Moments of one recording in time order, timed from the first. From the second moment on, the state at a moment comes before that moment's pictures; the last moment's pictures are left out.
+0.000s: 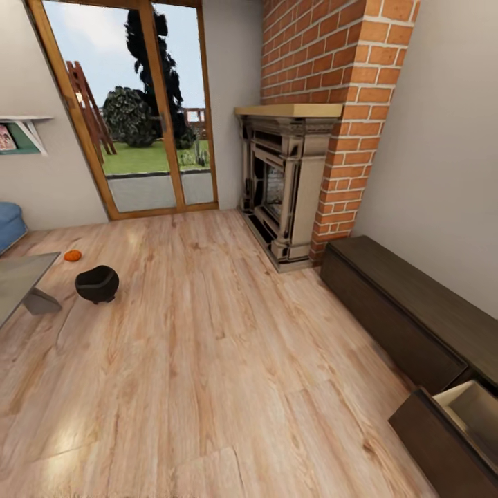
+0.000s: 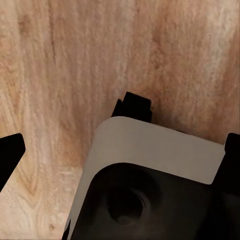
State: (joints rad) left arm -0.38 0.03 -0.88 0.05 1.20 0.09 0.09; right arm -0.25 0.06 -0.31 0.08 0.42 -0.25 -0.19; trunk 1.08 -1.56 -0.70
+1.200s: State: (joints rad) left arm -0.37 0.02 -0.88 0.05 1.20 0.10 0.09; right arm -0.25 0.06 -0.31 0.07 0.44 -0.24 -0.18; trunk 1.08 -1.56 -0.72
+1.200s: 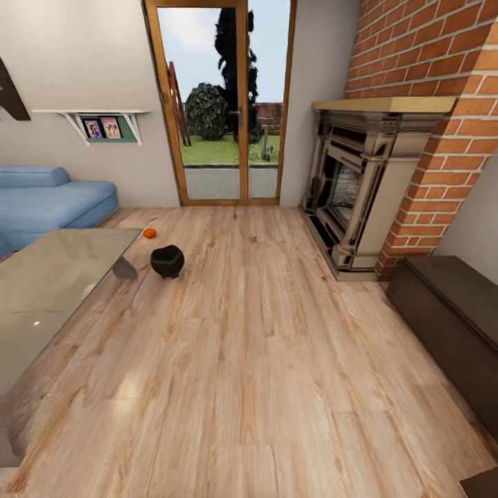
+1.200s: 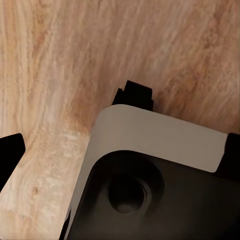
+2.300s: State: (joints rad) left arm -0.37 0.02 -0.88 0.05 1.20 0.10 0.09; right arm -0.25 0.06 -0.30 0.07 0.44 -0.24 -0.17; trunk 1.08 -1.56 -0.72
